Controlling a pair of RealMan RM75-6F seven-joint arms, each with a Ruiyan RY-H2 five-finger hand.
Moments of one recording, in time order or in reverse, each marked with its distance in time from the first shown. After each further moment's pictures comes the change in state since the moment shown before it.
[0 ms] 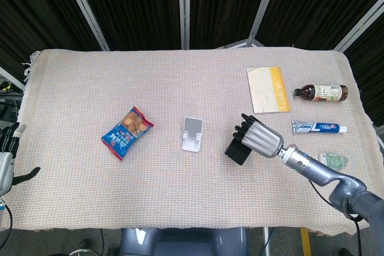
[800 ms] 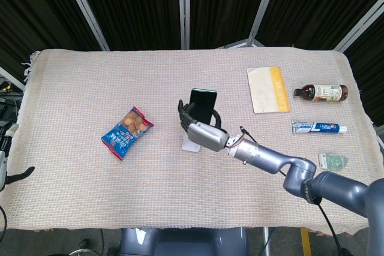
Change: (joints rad) left arm -0.001 0.023 -0.010 0.004 -0.047 -0.035 -0.042; right arm 0.244 0.004 0.257 -0.370 0.001 -0.349 -1.100
